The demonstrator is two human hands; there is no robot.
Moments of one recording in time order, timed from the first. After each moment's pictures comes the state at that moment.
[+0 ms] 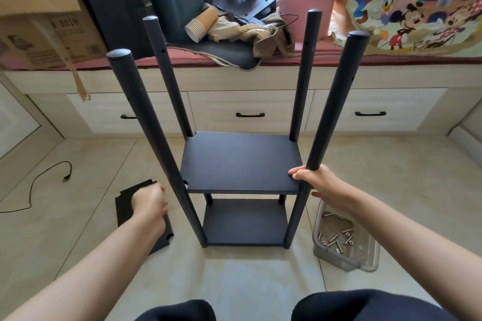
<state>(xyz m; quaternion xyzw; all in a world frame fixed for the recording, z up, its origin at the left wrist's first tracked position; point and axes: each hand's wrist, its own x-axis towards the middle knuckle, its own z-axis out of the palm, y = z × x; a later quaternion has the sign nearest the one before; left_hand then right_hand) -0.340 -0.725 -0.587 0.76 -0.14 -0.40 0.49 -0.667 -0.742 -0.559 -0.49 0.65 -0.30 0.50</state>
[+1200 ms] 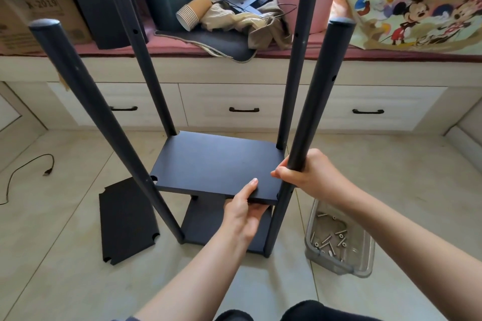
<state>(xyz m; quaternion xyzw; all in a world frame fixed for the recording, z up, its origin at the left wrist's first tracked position) -0.515 -0.733 -0.634 0.40 -0.06 -0.73 0.55 -0.664 -0.744 -0.537 -0.67 0.61 -0.27 0.33</state>
